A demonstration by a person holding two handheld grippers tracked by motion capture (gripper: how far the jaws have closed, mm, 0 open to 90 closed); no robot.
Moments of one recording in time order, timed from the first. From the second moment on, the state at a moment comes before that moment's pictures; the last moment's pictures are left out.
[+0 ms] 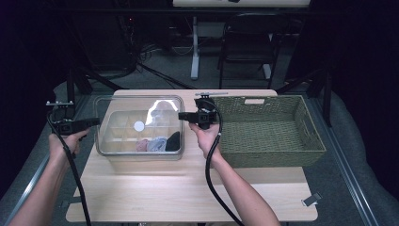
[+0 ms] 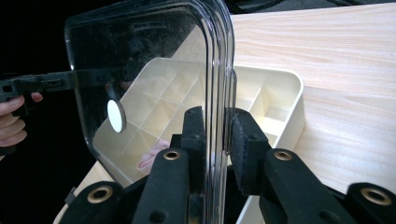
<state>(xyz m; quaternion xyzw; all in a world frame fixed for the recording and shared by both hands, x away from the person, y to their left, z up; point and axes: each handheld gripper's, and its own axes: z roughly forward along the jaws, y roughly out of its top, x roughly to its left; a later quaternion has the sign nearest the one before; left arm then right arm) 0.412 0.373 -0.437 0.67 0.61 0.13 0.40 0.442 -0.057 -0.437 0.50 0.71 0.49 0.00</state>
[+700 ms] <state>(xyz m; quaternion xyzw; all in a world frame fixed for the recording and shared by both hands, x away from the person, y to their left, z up) 0.444 0.370 -0.448 0.68 0.63 0.11 0.36 0.480 -0.036 -0.454 0.55 0.71 0.43 0.02</state>
